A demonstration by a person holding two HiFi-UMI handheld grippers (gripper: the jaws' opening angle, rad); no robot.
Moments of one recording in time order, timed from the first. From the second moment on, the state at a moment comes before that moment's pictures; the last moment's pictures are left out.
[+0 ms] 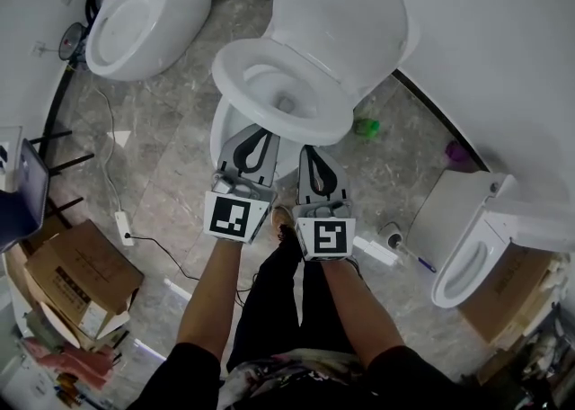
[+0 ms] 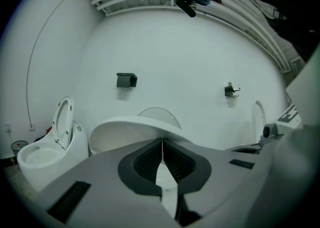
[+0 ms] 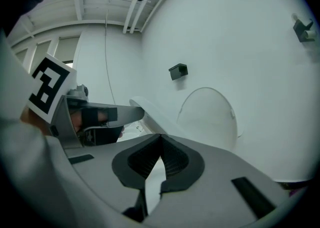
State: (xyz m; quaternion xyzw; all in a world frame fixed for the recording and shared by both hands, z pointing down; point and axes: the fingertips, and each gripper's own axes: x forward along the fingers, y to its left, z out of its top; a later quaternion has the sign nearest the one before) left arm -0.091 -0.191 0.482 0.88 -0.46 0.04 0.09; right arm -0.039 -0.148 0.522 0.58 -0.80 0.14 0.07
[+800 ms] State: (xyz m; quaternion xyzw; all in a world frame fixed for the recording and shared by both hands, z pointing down) left arm -0.050 -0.239 0.465 0.88 -0.47 0.06 0.07; right arm -0.005 -0.195 0.484 0.57 -0.82 0.08 0.04
